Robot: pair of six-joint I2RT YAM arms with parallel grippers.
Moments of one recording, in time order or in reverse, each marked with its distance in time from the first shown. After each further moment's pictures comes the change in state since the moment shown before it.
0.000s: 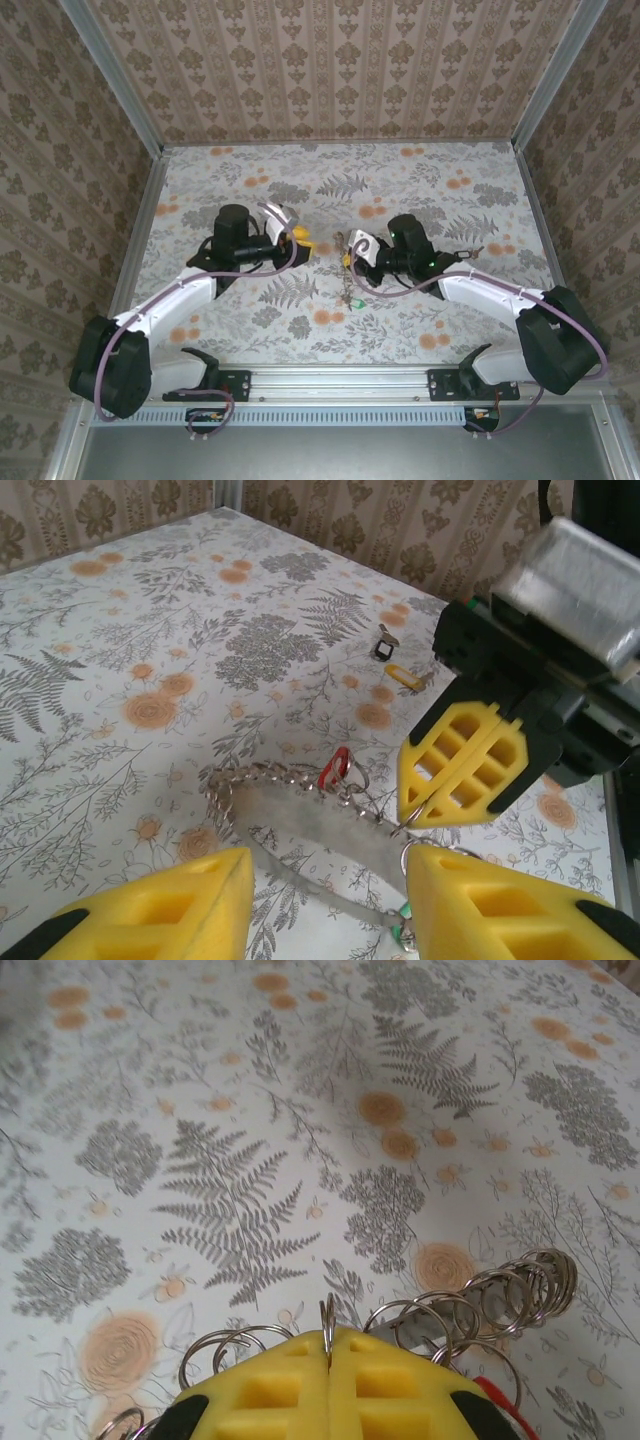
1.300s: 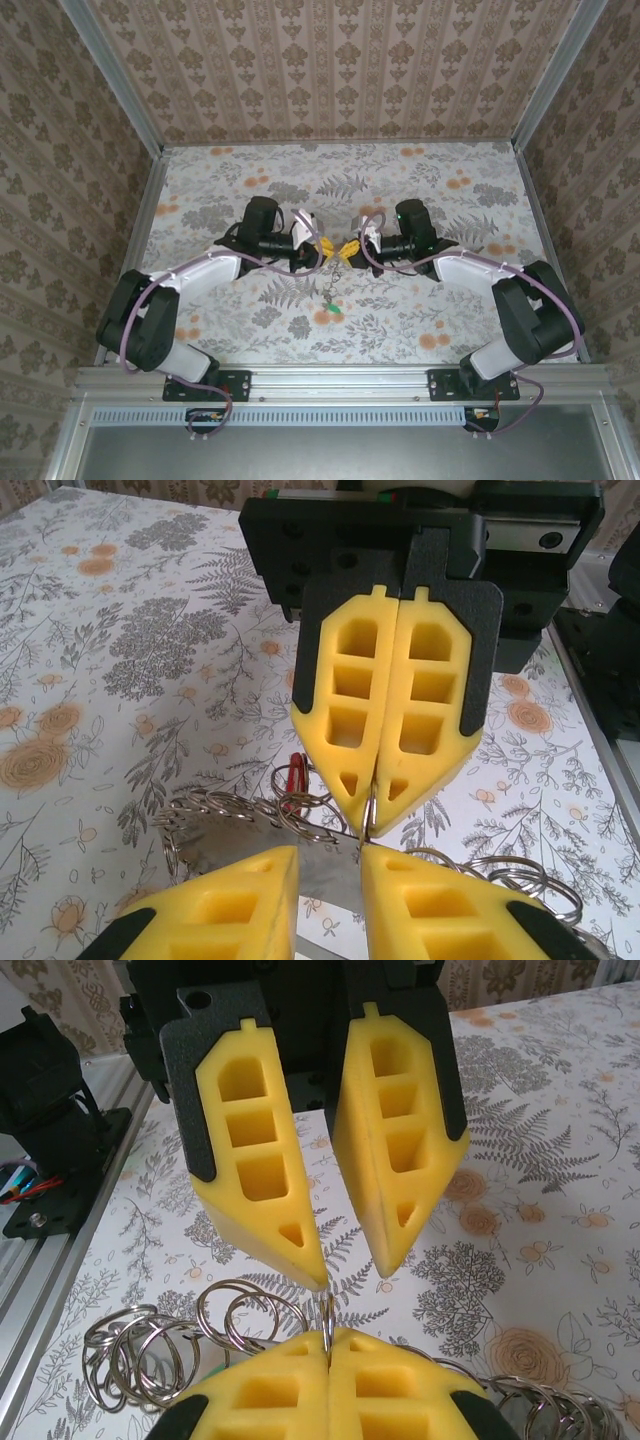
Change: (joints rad) left arm -0.069 0.267 0.142 -0.061 0.153 0.352; right arm -0.151 0.172 0.078 0.133 -0.462 0.085
